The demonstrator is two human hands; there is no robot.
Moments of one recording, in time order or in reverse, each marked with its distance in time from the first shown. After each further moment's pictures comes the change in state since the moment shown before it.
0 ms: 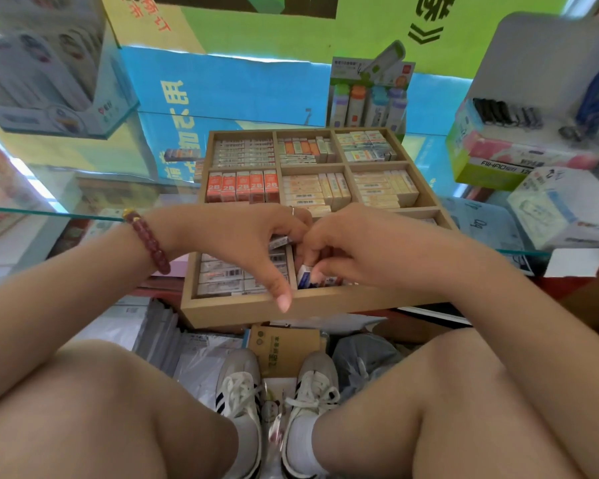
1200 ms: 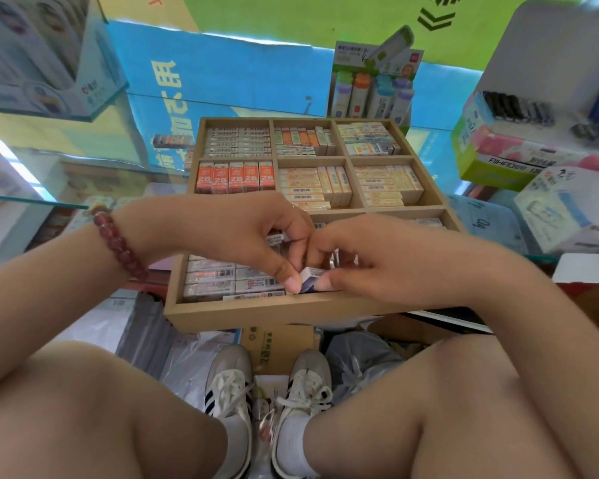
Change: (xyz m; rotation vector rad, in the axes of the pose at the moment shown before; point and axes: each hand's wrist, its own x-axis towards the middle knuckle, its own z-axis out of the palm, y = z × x) left_hand 0.000 0.006 0.002 -0.163 0.055 0.030; right_hand -0.009 0.016 0.005 0.196 -0.029 -0.037
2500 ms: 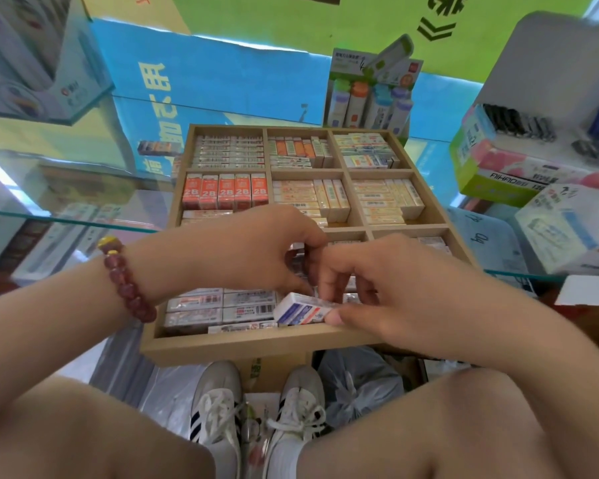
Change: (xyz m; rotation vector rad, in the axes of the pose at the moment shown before) left_hand 0.024 -0.003 0.009 0.296 0.214 -0.101; right_hand -0.010 -0.003 0.000 -0.067 0.156 0.098
